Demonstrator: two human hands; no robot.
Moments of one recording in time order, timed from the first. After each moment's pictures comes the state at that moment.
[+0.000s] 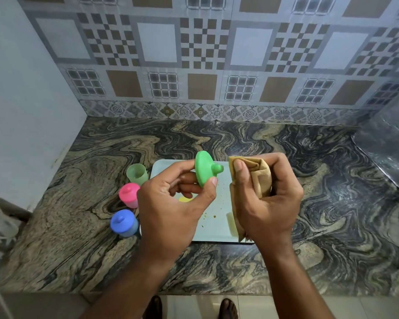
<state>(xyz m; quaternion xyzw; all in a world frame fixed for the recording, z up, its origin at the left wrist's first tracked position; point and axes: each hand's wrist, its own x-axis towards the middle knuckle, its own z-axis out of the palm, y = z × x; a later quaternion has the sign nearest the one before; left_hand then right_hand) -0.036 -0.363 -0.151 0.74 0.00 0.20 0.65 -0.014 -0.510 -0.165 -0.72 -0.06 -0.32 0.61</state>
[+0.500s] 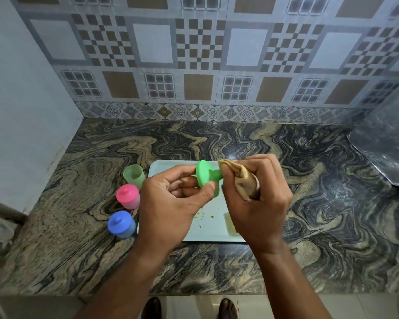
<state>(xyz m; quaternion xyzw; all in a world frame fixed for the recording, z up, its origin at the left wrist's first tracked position) -0.030 -0.362 -0.151 0.69 0.04 0.09 0.72 -0.008 -0.513 -0.172 -0.78 -0.13 -0.41 0.45</state>
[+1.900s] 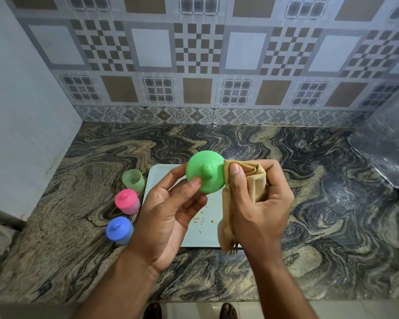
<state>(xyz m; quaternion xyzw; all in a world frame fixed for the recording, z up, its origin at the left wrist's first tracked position) -0.026 -0.358 -0.154 0.42 0.09 -0.08 0.90 -0.018 -0.496 -0.157 -0.65 0.00 -0.27 0.71</state>
